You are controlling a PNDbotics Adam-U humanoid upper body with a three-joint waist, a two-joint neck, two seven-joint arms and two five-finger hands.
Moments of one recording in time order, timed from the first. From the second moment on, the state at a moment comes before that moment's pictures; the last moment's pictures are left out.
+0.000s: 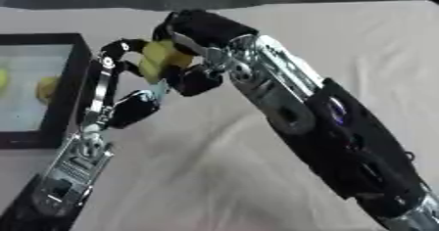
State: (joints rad) left arm -0.58 0.09 -0.38 -1.61 -0.44 0.11 0.37; right arm -0.92 -0.33 0.52 -1.71 0.77 0.20 0.55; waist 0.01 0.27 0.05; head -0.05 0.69
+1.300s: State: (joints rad) left arm -0.60 0.06 -0.37 -1.55 -0.38 0.10 0.41; right arm -0.89 -0.34 0.51 -1.74 0.80 0.15 0.61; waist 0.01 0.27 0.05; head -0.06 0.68
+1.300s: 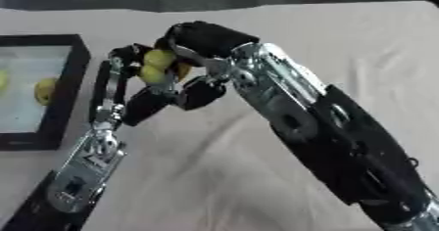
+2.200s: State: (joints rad) left arm -0.57 0.17 -0.31 -1.54 -0.39 0.12 0.41; right arm -0.86 -0.36 0.36 -1.89 0.76 0.25 0.51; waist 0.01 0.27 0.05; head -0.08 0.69
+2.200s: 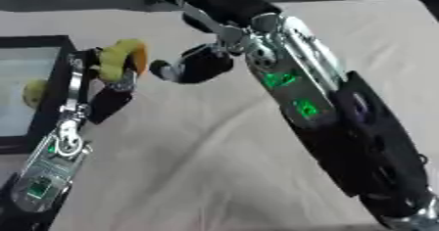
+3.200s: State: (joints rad) left arm -0.54 0.40 -0.16 -1.71 -0.23 0.19 0.37; right arm -0.65 -0.54 0.11 -1.96 0.08 0.34 -0.04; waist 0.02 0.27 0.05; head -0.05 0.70
